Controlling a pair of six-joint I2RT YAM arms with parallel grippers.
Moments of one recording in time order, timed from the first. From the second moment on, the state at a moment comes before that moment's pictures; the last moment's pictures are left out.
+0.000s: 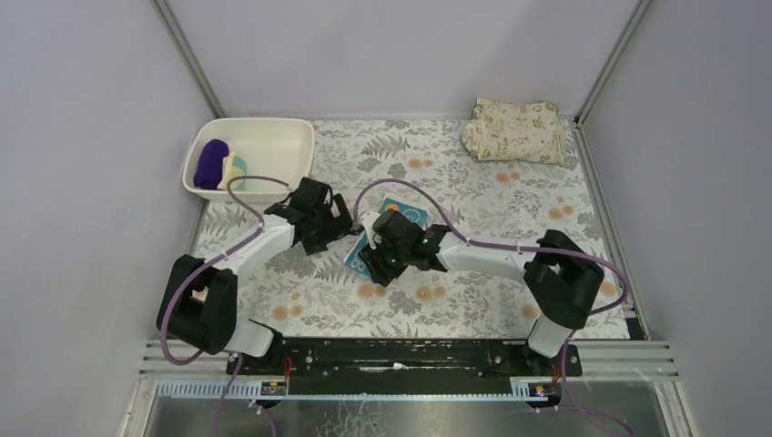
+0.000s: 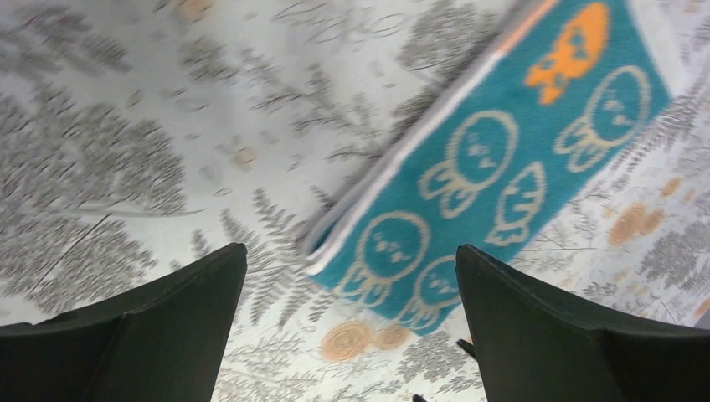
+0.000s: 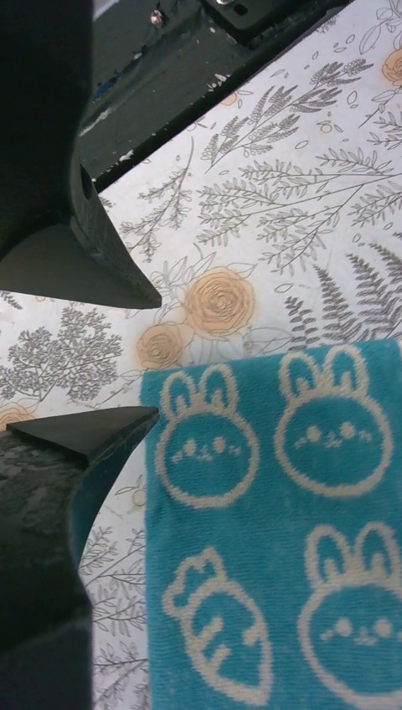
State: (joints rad) left arm -0.37 1.44 0.89 -0.45 0.07 -0.79; right arm 0.98 1.69 1.06 -0.28 -0.15 0.18
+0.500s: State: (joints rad) left arm -0.33 1.32 0.73 -0.53 0.07 -0.84; right arm 1.09 1.86 1.20 -0.39 0.06 0.05
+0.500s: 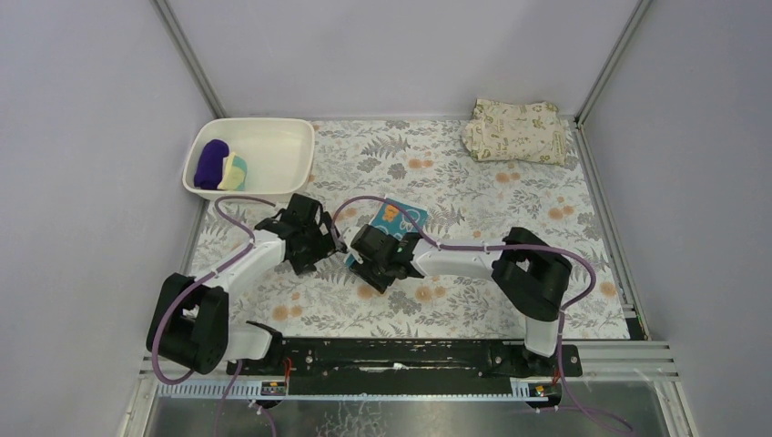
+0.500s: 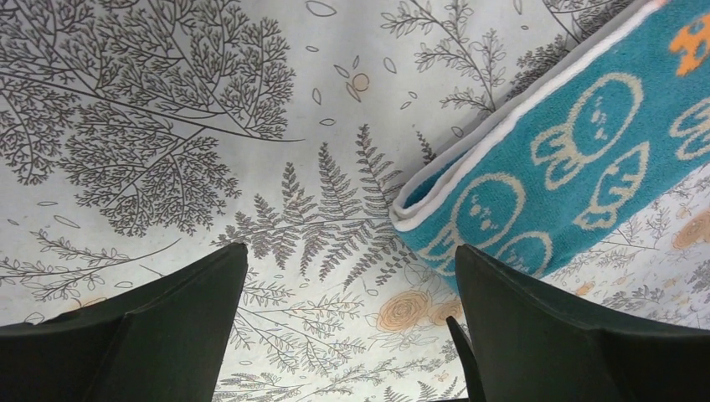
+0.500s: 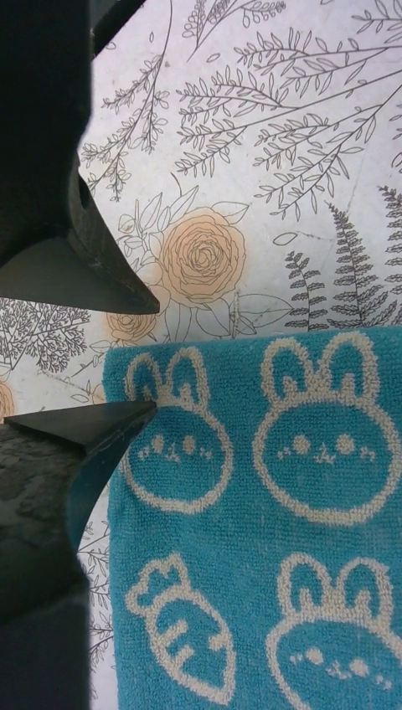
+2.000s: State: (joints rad) left arm -0.39 1.32 0.60 -0.42 0.13 -1.12; right arm 1.04 1.88 1.10 -0.13 -0.15 0.23
